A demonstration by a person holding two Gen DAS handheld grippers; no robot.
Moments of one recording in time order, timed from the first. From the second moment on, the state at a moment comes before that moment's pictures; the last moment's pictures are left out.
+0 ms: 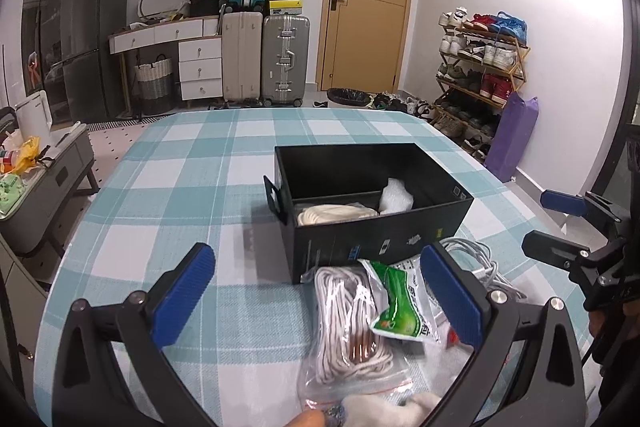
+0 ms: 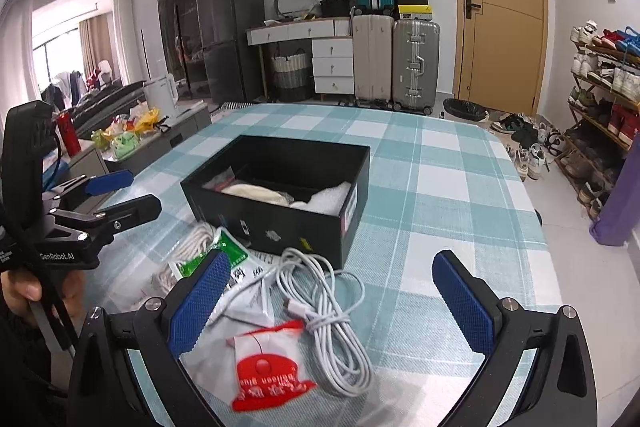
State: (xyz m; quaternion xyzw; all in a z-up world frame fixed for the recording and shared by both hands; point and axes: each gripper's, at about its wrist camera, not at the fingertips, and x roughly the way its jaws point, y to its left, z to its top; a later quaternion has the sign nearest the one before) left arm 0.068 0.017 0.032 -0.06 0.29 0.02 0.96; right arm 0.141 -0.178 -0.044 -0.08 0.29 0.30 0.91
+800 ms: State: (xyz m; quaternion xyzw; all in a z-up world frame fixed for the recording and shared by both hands) left arm 0.043 0.000 0.003 -0.04 0.33 0.00 0.94; right arm 0.130 -0.187 -0.062 -0.11 0.34 0.36 0.86
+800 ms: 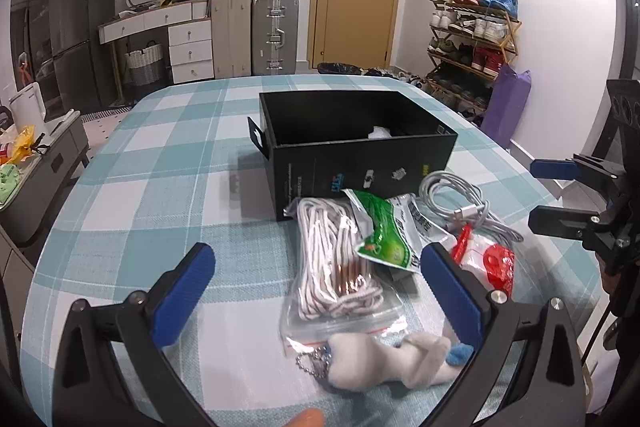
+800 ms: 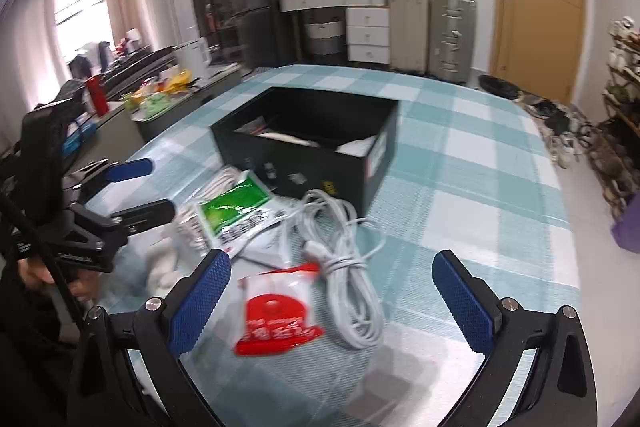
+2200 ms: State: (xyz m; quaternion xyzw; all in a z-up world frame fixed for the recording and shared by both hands) left arm 0.028 -0.030 -0.013 0.00 0.38 -0.10 0.92; right arm 0.115 -0.151 -0.107 -0.18 0.39 0.44 0.79
